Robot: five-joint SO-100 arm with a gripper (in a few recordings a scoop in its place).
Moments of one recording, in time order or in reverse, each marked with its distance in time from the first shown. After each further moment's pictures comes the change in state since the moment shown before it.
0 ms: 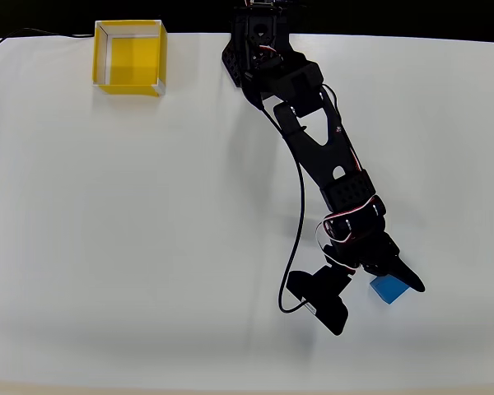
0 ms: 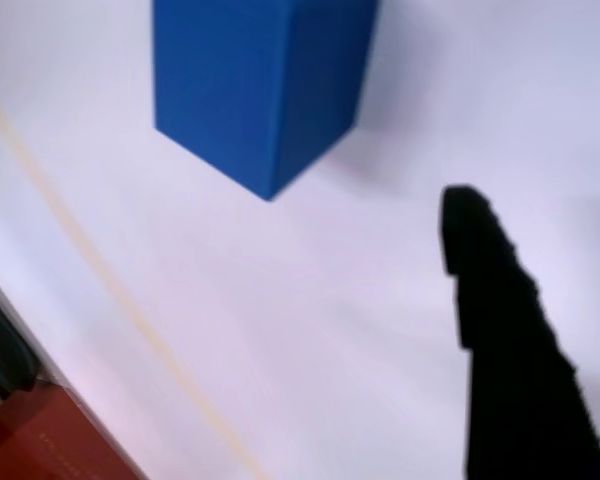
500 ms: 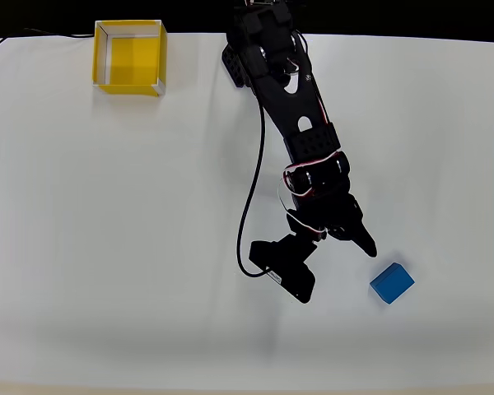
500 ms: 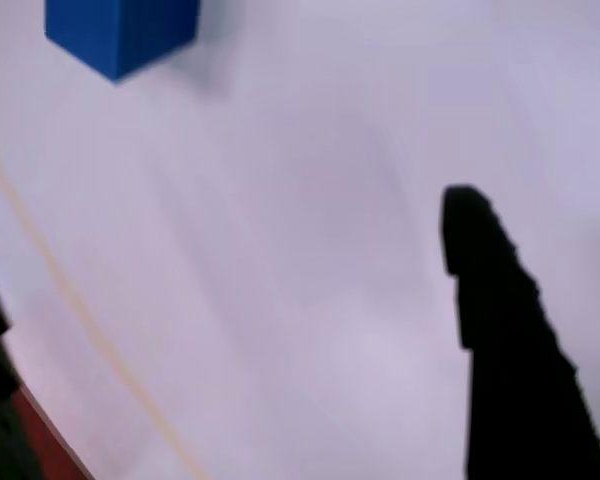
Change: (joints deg) arm 6.4 29.5 32.0 -2.5 -9.4
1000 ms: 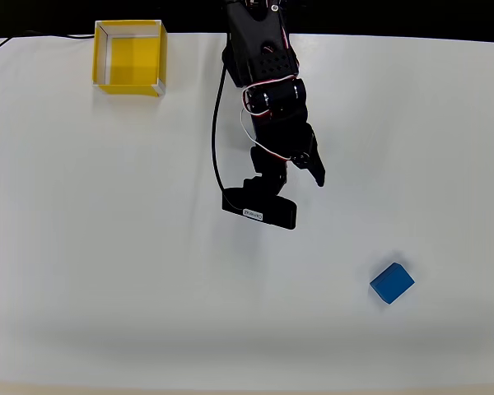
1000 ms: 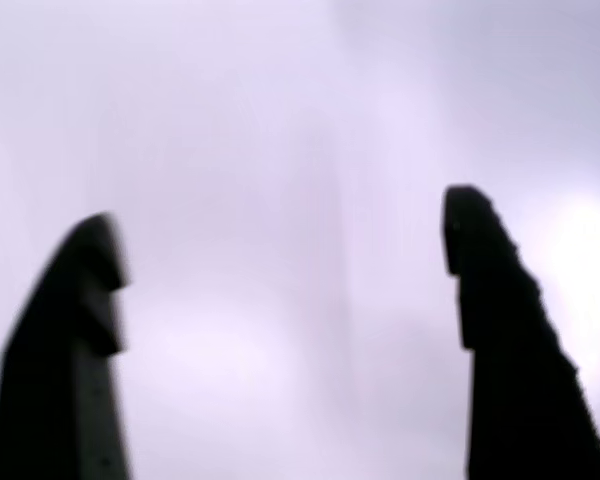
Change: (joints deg) arm 4.3 52.0 45.1 2.1 -19.3
